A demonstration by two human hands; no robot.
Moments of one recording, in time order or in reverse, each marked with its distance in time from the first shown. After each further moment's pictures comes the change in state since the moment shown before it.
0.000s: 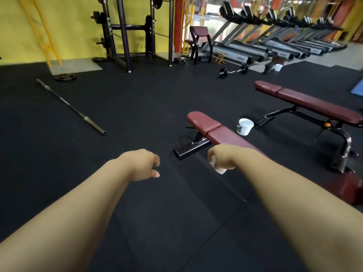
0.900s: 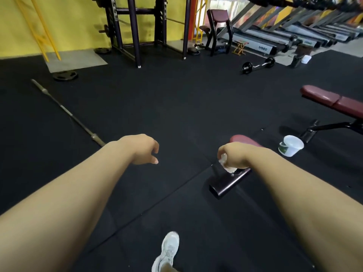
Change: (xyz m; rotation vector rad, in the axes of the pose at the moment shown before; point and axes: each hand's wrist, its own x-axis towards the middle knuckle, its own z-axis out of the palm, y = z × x) left_hand 0.443 -0.442 -0.221 0.077 -0.064 -0.017; right_hand 0.542 -0.133 -0.282 0.124 -0.029 0.028
